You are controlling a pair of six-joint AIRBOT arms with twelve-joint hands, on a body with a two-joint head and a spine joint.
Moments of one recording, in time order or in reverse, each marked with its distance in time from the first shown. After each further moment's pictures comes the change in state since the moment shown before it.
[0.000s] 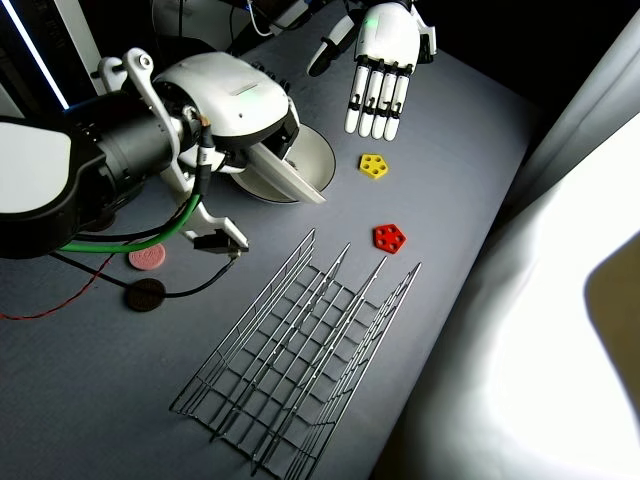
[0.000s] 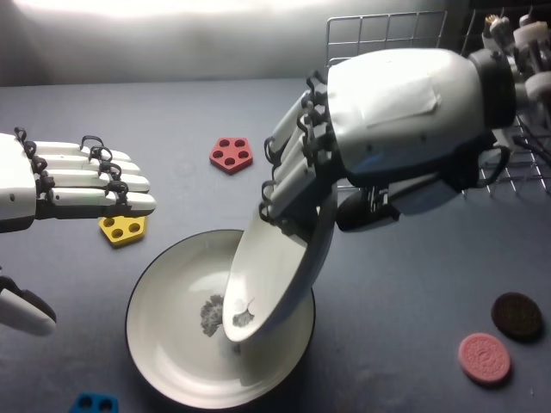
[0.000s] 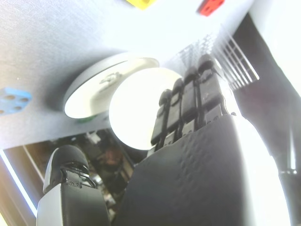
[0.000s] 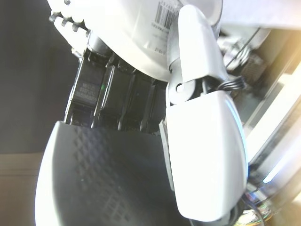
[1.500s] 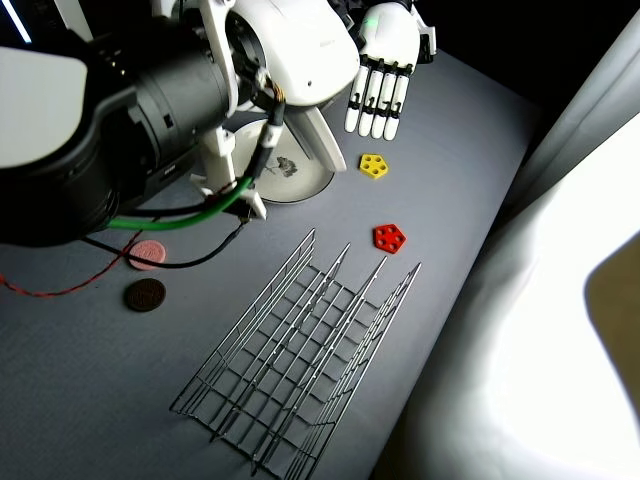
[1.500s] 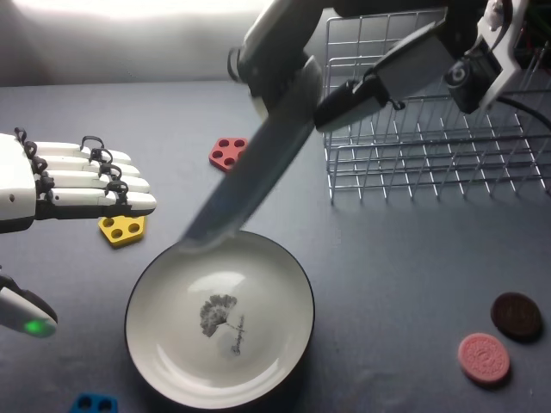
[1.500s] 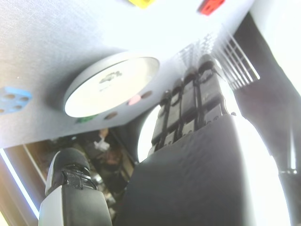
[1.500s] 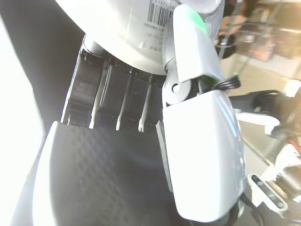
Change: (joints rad) left arm 0.000 0.000 0.001 0.003 -0.005 0.000; right arm 0.187 -0.052 0.137 -0.011 -0.028 0.485
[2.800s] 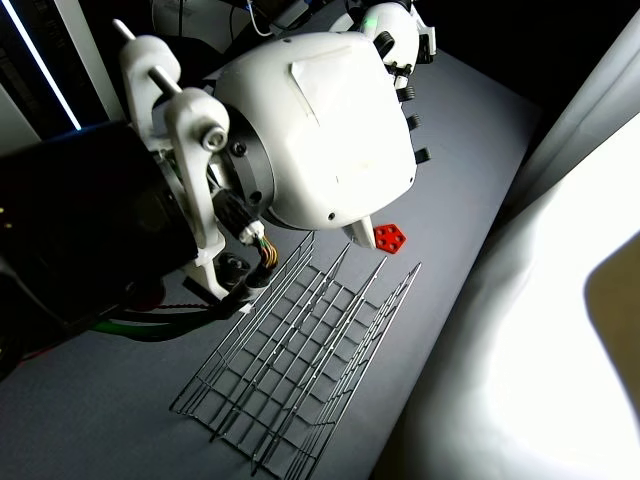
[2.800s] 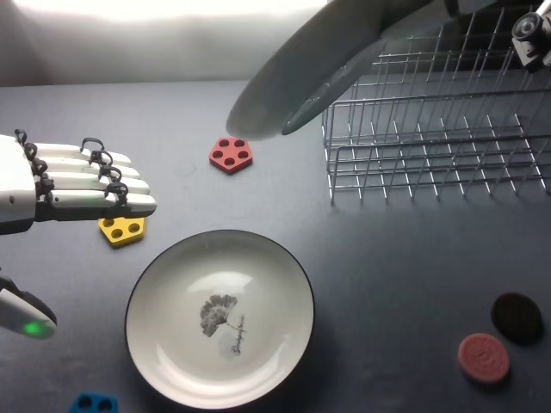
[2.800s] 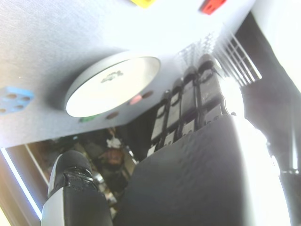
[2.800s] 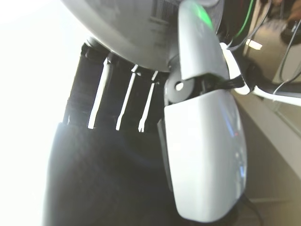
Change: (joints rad) left arm 0.000 0.000 0.000 0.007 -0.001 0.000; right arm 0.006 0.013 0.212 0.075 -0.015 0.186
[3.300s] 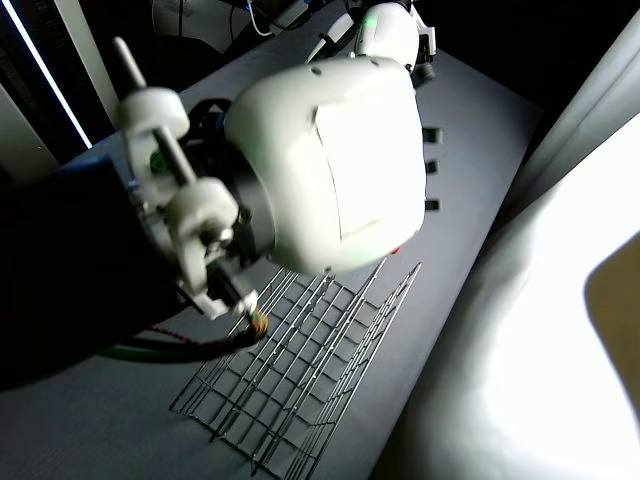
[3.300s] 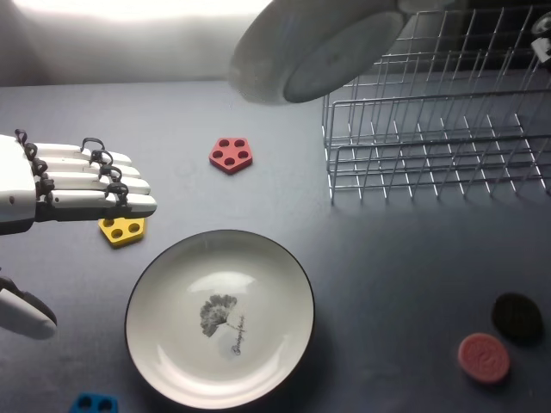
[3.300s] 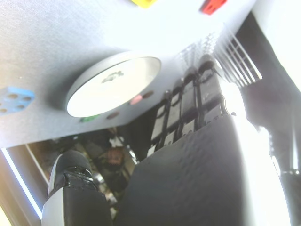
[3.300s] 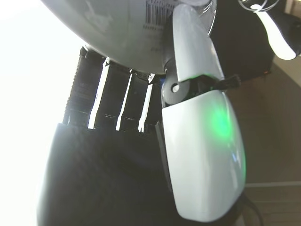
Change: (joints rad) left arm 0.000 0.000 0.000 0.001 -0.001 0.000; right arm 0.000 0.020 0.040 0.028 -0.066 0.196
